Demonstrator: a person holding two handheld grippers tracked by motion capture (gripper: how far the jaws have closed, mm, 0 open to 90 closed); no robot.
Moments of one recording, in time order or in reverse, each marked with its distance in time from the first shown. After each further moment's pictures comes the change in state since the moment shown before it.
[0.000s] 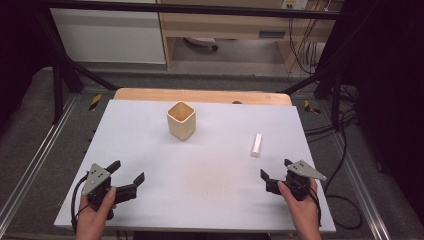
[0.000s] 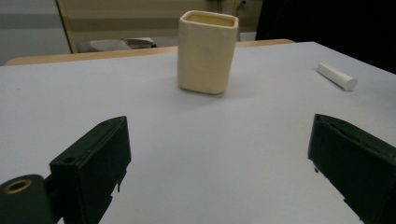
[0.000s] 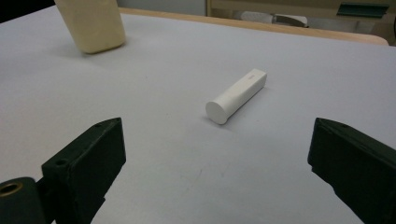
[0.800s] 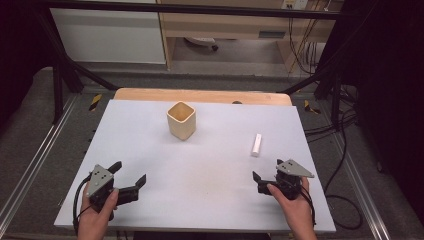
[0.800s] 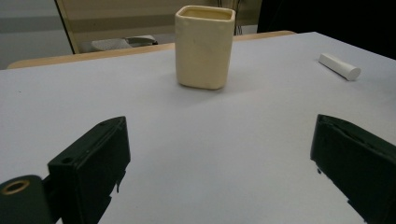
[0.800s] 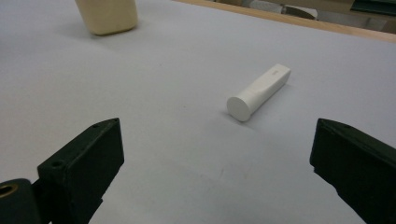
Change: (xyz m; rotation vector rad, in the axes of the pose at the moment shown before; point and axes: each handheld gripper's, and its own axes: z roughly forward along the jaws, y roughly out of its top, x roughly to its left) left arm -0.006 0.000 0.001 0.026 0.023 0.043; right arm 0.020 0.007 0.011 0.052 0.015 -0.065
